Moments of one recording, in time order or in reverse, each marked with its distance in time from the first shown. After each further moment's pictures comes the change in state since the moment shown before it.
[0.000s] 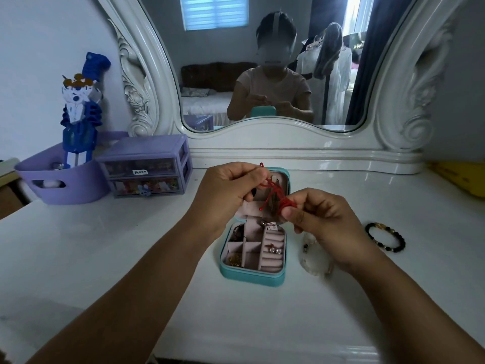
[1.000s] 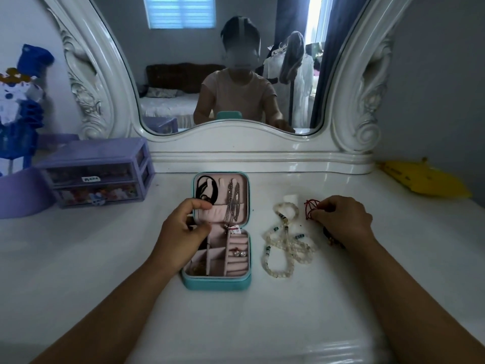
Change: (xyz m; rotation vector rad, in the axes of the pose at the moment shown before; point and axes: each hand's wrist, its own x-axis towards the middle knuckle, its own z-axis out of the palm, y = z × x) left_hand -0.002 -0.085 -0.009 0.261 0.069 -0.052; right_hand 0.012 0.045 -0.101 -0.965 0.468 0.509
